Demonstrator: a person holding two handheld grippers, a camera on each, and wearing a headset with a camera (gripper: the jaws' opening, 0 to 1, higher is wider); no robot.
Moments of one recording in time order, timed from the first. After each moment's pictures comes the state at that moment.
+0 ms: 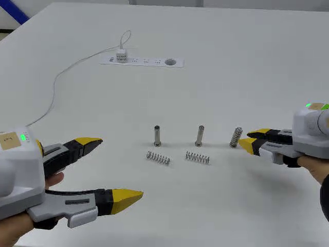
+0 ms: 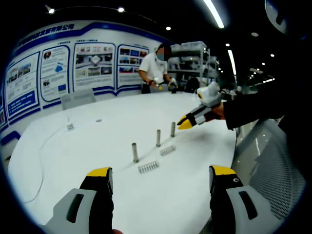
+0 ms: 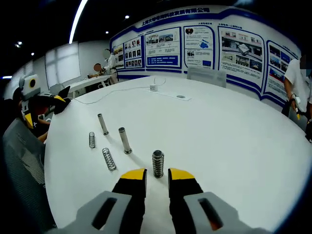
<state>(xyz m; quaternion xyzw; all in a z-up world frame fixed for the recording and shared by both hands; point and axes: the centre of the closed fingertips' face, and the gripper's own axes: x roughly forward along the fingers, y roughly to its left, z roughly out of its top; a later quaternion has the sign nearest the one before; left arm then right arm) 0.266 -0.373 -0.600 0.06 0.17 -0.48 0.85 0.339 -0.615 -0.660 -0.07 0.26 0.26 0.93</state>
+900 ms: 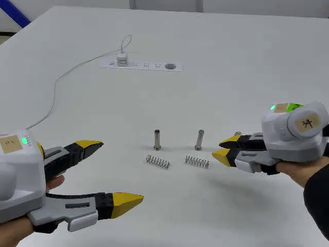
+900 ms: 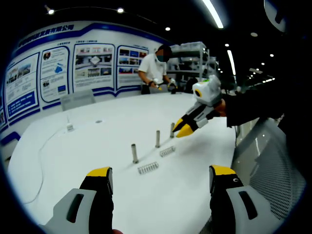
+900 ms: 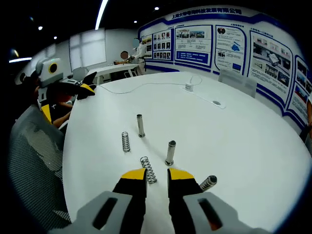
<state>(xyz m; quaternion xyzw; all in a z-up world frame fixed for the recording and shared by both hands) 0.265 -0.374 -0.598 0.06 0.17 -0.49 0.85 0.326 -0.537 -0.653 -0.13 0.28 0.37 0.88</state>
